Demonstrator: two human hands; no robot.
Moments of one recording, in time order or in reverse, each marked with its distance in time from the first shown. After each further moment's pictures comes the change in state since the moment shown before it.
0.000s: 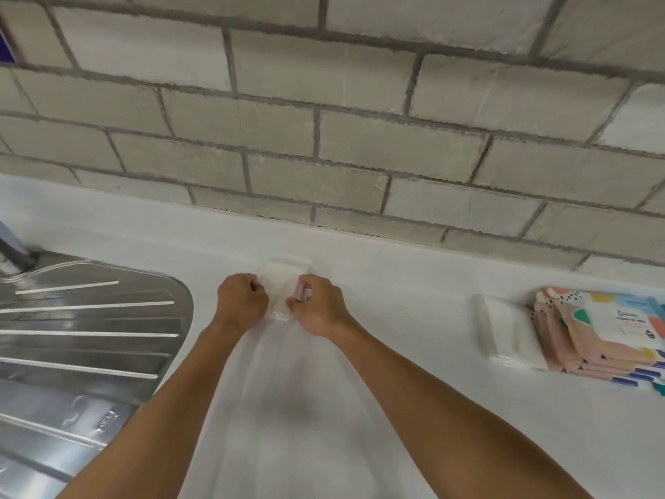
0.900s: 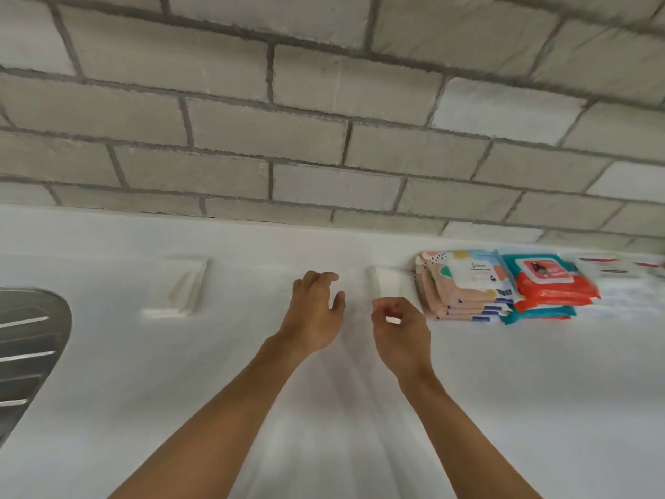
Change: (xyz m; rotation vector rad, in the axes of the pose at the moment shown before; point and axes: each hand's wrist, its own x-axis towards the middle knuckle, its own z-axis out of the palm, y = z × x) left_hand -0.128 0.162 0.109 -0.125 -0.313 0.485; right_hand -0.157 0.120 -0.144 0.261 0.715 0.238
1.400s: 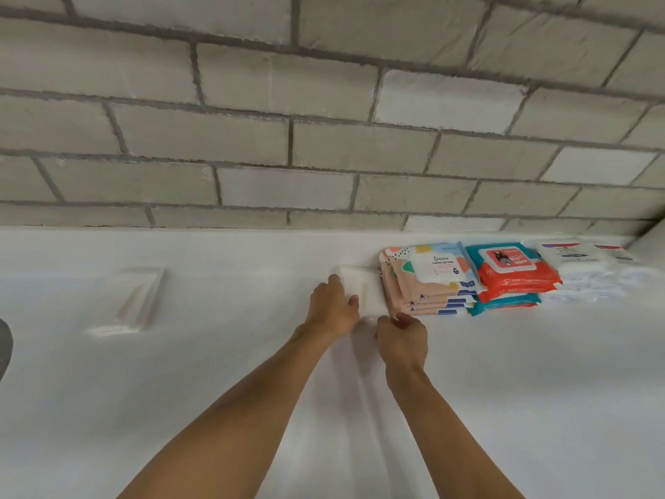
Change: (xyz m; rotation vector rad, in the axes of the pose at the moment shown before) left_hand 0.037 0.057 0.073 0.015 -0.197 -0.187; right_hand 0.033 0.037 -0.035 0.202 0.172 0.431
